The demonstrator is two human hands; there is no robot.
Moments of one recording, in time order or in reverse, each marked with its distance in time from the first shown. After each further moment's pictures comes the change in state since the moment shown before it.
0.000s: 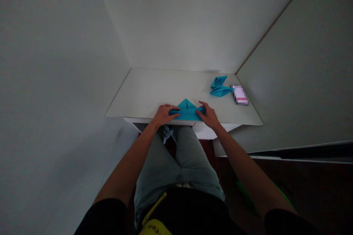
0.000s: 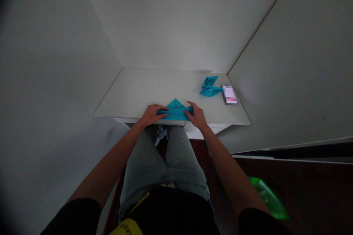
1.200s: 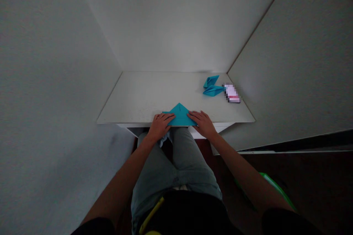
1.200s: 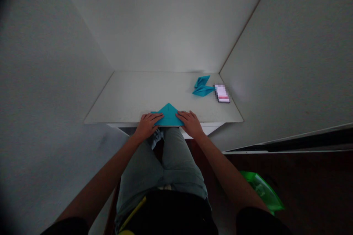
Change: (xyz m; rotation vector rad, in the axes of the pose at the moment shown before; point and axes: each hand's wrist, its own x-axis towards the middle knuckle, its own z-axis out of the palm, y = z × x) left_hand -0.043 0.028 0.015 0.290 -0.047 0.103; right_hand -0.045 -0.006 -0.003 -0.427 -0.210 -0.319
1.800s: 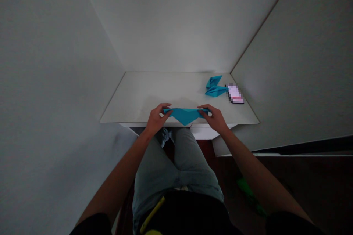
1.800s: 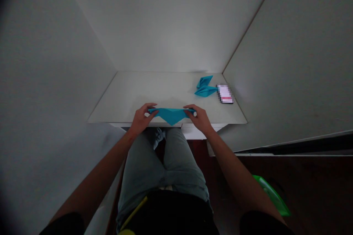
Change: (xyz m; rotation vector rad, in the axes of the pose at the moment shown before) left_hand 0.024 -0.002 -0.039 -0.474 0.309 -0.230; right_hand 0.023 0.007 -0.060 0.523 0.242 0.237
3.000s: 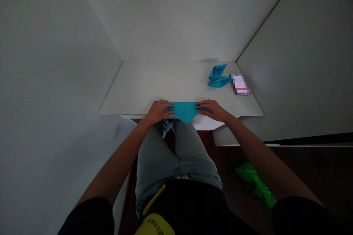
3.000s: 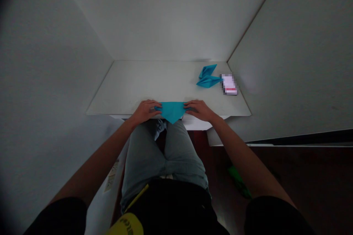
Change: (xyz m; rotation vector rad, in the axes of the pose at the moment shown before) left_hand 0.011 -0.041 0.004 0.312 -0.372 0.199; right_hand 0.013 0.060 -0.001 -0.056 -0.415 -0.301
